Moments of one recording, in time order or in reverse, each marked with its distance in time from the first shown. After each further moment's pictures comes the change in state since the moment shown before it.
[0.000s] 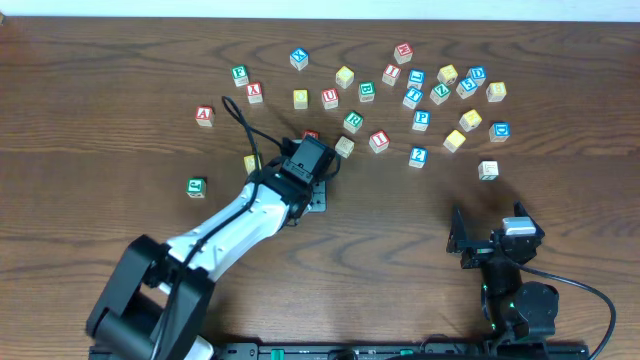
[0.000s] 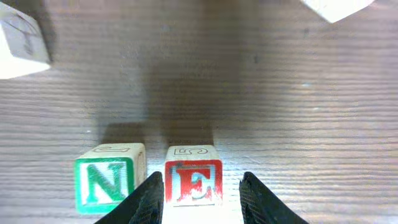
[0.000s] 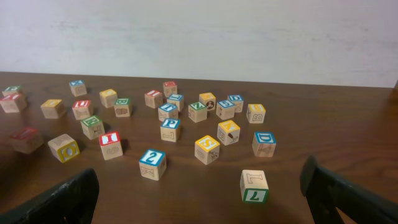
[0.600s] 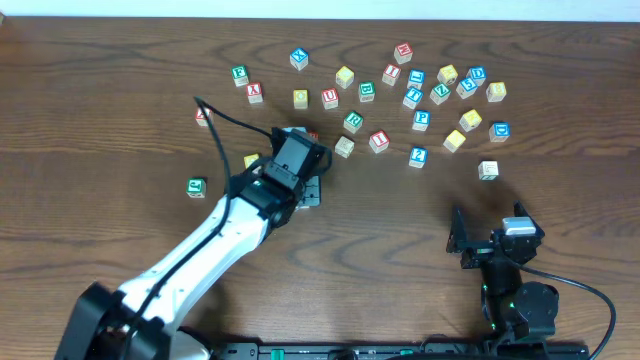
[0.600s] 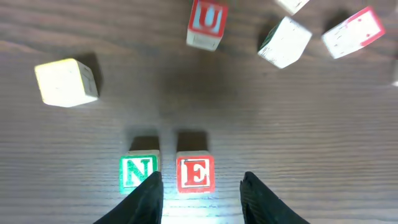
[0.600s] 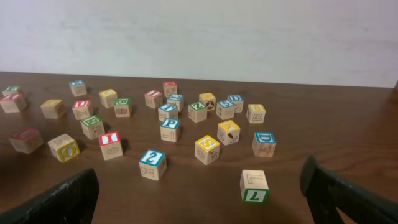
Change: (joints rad) left arm 0.010 -0.177 0.000 -0.035 -0.029 0.031; right arm 0.000 0.000 0.000 0.000 0.000 0.000
